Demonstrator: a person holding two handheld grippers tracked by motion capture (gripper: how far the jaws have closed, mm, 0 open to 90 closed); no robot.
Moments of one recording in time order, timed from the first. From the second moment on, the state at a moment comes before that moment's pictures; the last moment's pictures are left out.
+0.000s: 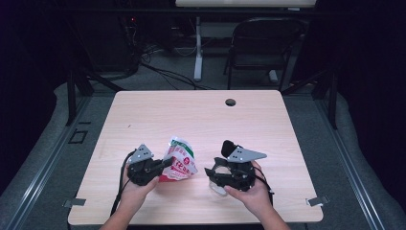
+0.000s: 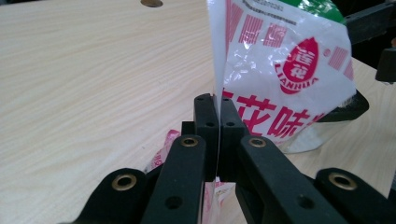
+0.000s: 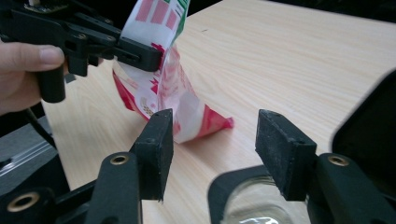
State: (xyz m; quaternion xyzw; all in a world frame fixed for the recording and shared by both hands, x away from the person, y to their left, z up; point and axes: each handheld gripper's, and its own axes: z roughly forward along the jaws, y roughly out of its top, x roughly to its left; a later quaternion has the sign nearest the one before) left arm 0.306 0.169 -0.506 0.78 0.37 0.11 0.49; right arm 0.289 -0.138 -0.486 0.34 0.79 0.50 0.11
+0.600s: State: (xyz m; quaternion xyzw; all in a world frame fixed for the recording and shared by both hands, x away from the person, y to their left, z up) left arm 0.302 0.166 -0.513 0.78 0.38 0.10 0.49; right arm 0.296 -0.110 -0.488 0.31 0.80 0.51 0.06
